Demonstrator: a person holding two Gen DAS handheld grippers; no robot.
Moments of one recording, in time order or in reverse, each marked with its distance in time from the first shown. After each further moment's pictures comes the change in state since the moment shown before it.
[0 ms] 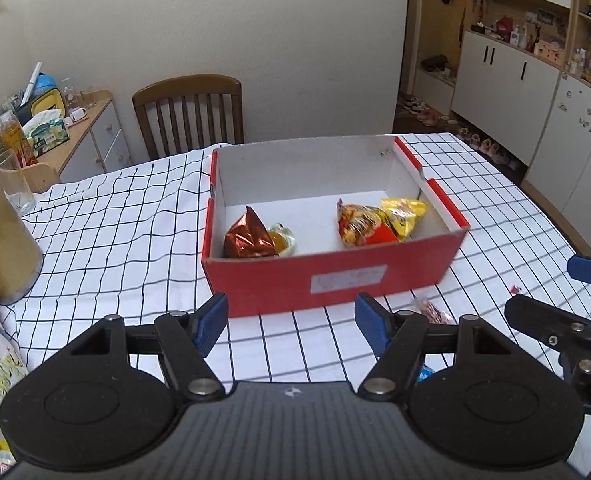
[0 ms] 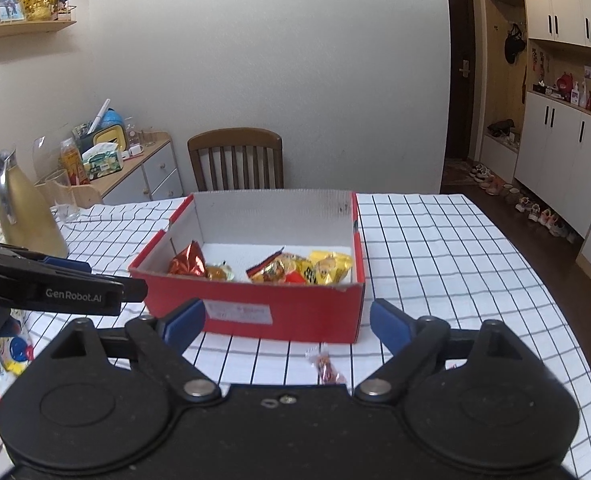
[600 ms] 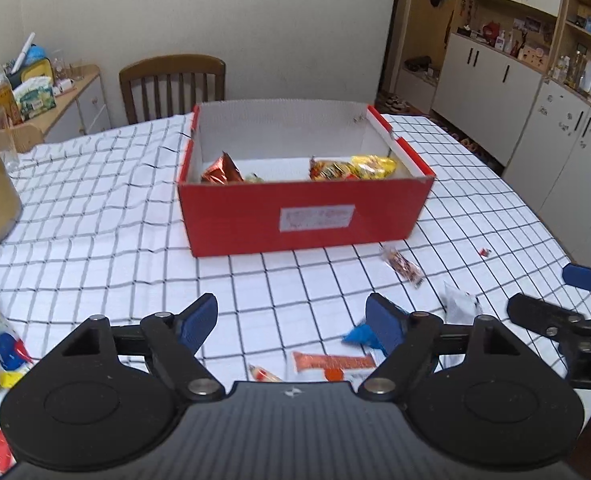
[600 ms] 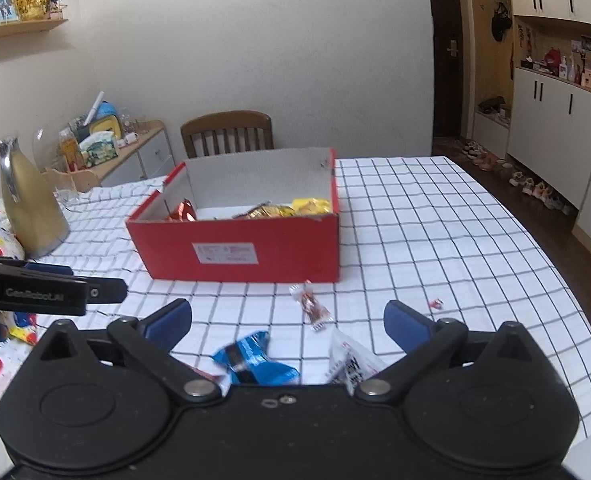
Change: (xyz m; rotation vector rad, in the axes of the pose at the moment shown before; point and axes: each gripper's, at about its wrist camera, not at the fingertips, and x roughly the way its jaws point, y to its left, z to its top) left arm -0.009 -0.005 -0.063 -0.052 0.011 -0.089; right arm -0.023 -0.021 -0.054 0.039 0.038 -0.021
